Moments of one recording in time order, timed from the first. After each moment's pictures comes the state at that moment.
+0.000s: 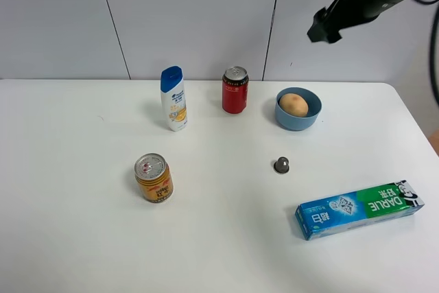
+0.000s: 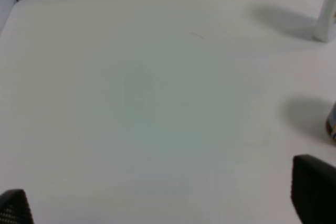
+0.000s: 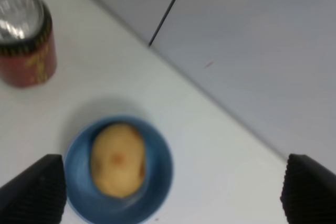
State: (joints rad) left arm 0.00 -0.01 -0.51 0.10 1.06 -0.02; right arm 0.16 1.62 -1.50 0.10 0.69 -0.62
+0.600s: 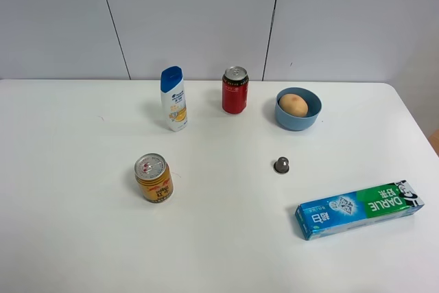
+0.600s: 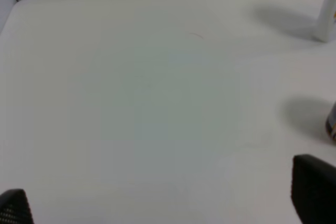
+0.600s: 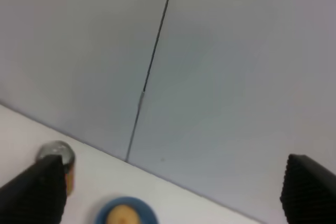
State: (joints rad) left arm 0.00 -0.01 -0.51 0.10 1.06 -0.02; right arm 0.16 1.01 -1.44 0.10 0.79 -0.35
